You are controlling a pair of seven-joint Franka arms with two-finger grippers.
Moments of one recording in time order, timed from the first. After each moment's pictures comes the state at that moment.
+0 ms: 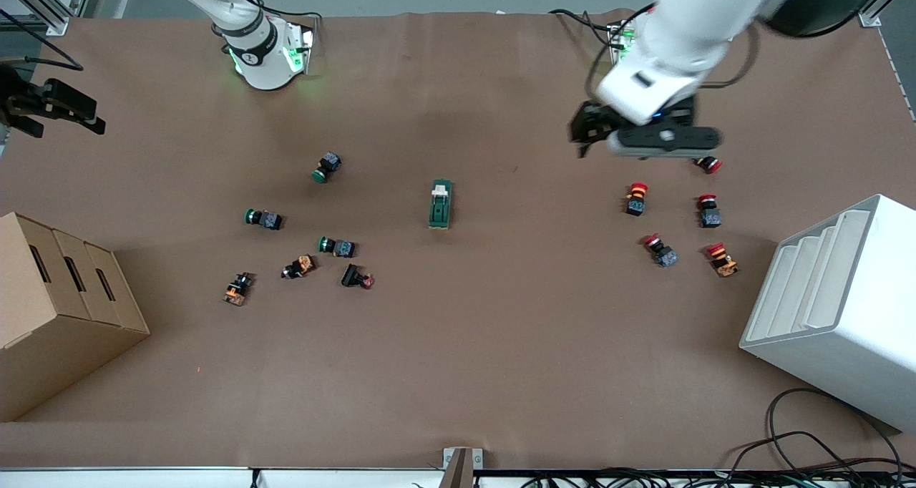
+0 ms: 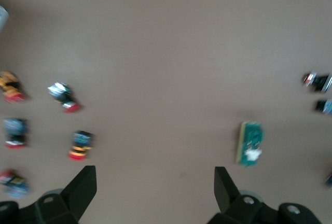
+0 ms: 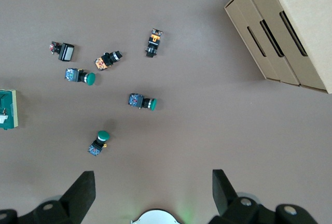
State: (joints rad) left arm -0.09 0.08 -0.50 -1.65 0.01 1.82 -0.66; right arm 0.00 -0.11 -0.07 -1.64 0.02 1.45 -0.10
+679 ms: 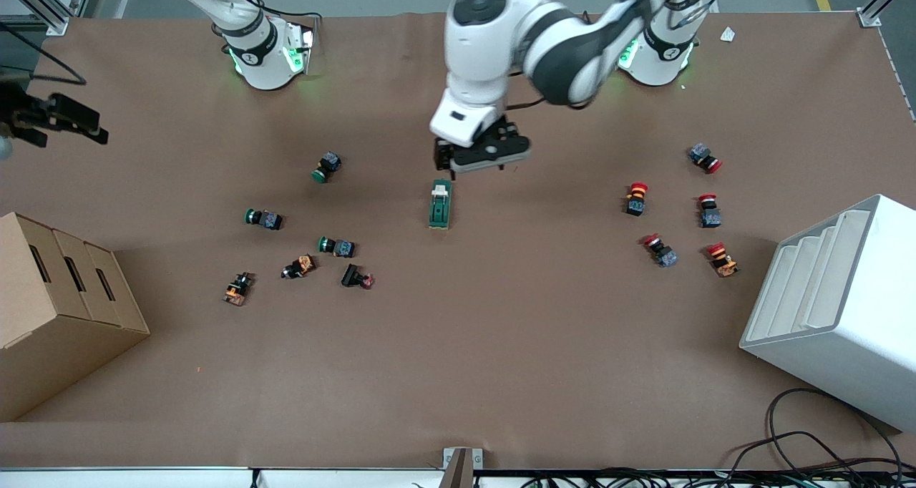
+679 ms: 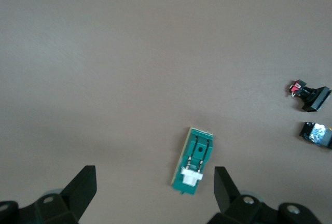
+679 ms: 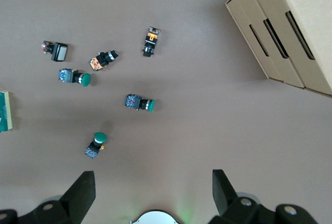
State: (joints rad) left arm -0.48 0.41 -0.51 -1.68 0.41 2.11 -1.41; right arm 0.00 -0.02 -0.08 -1.62 0.01 1.47 -0.10
